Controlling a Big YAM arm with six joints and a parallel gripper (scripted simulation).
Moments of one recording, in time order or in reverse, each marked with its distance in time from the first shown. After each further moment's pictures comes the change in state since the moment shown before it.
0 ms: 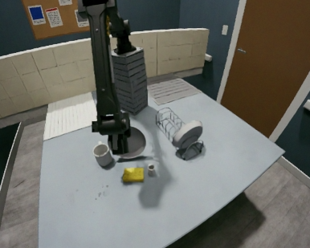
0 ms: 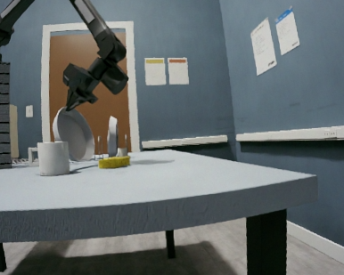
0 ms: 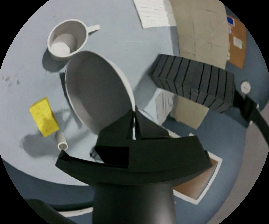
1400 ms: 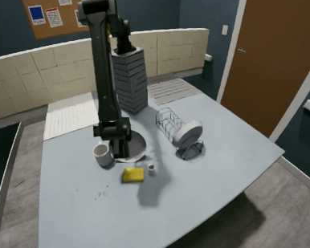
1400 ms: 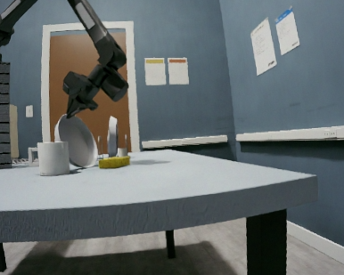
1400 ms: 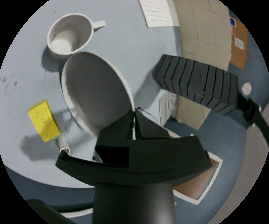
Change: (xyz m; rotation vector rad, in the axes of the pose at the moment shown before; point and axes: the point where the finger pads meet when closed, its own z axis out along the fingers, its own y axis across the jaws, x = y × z) arm 0.000 0.018 0.016 -0.003 0.002 -0.001
